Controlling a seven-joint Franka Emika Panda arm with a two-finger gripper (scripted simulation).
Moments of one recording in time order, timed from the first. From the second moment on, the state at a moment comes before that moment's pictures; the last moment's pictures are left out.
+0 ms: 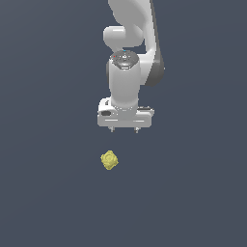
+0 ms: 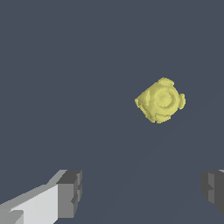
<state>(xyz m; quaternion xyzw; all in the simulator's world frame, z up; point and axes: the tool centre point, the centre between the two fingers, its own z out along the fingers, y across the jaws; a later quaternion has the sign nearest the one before) 0.000 0.004 0.182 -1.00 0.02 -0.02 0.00</state>
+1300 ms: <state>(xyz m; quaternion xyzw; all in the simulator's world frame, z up) 0.020 0.021 0.189 -1.00 -0.04 -0.03 0.01</state>
